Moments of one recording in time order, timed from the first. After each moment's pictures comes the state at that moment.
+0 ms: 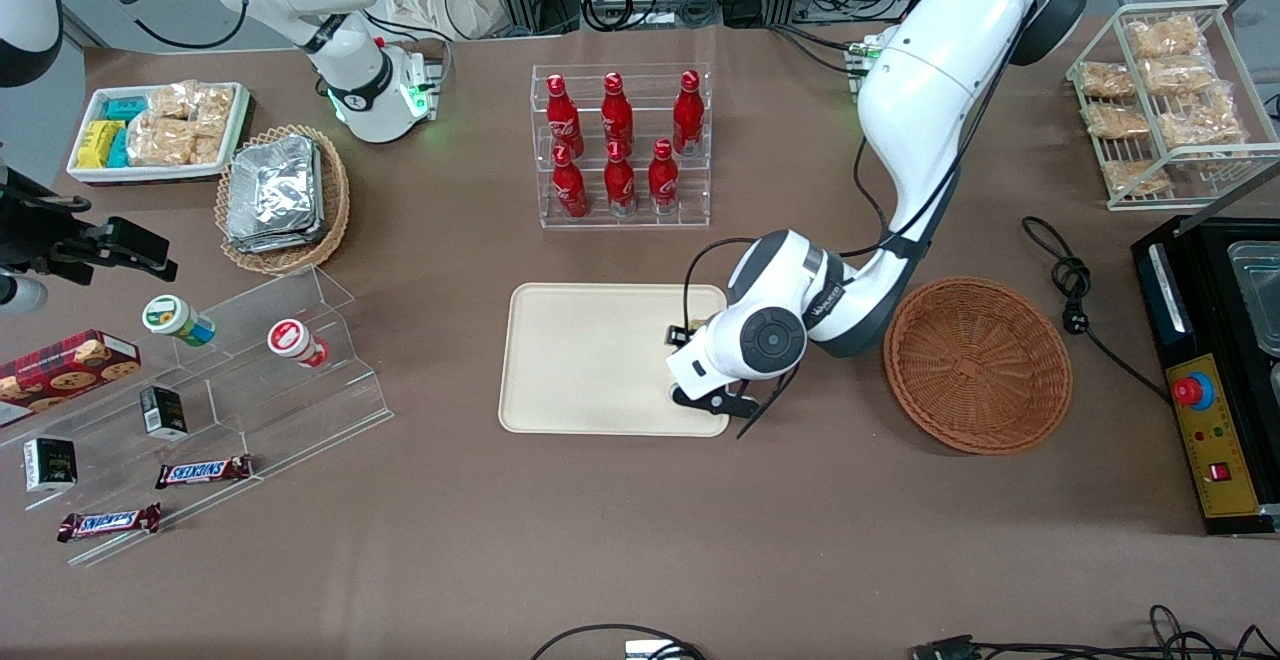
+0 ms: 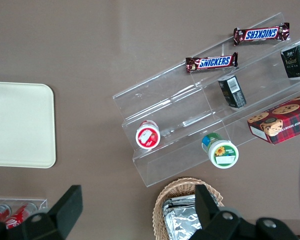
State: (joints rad) arm -0.39 0.79 -0.26 -1.37 -0.12 2.01 -0.34
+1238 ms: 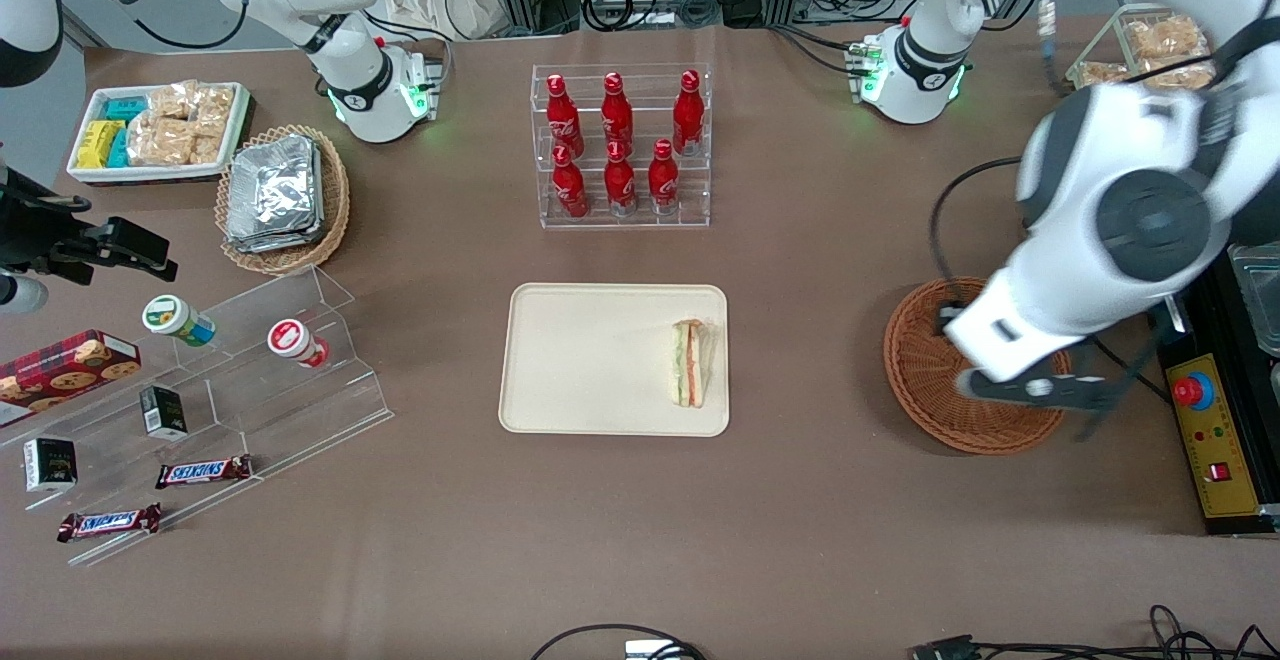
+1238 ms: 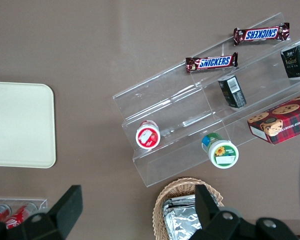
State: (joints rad) arm -0.03 0.35 -0.25 -1.31 0.22 1.52 -0.15
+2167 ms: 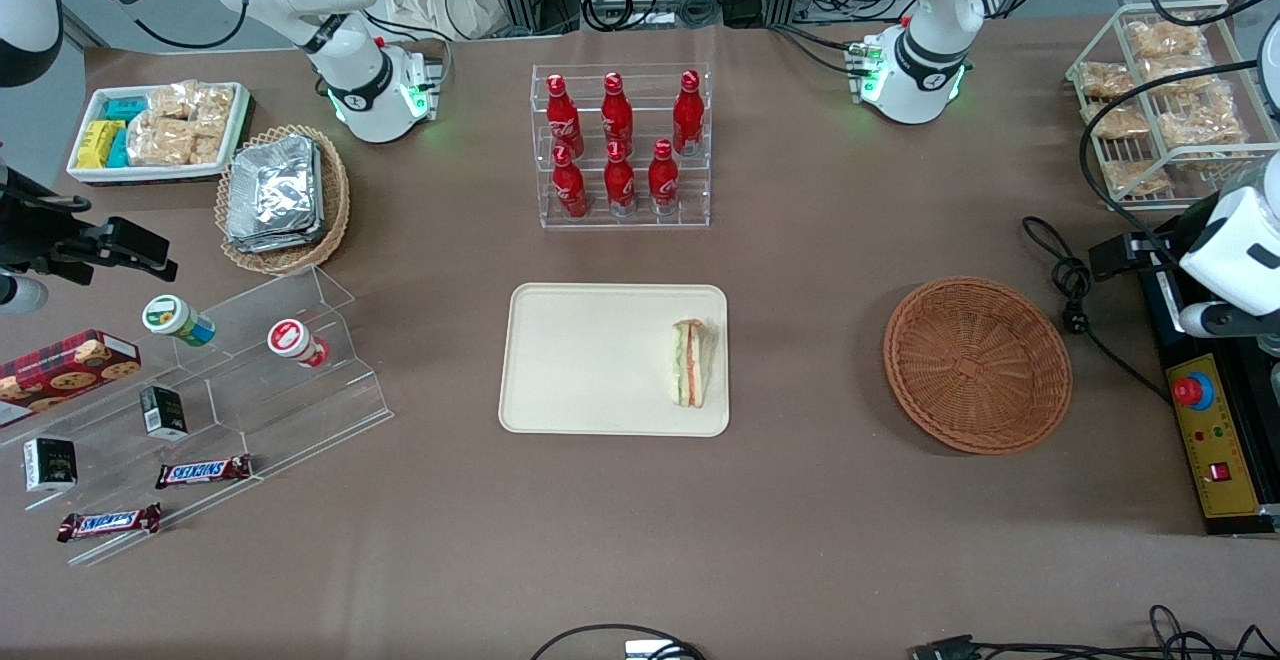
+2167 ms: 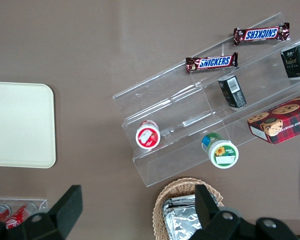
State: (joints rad) arm 0.17 0.21 -0.25 -1.37 0.15 1.41 -0.06
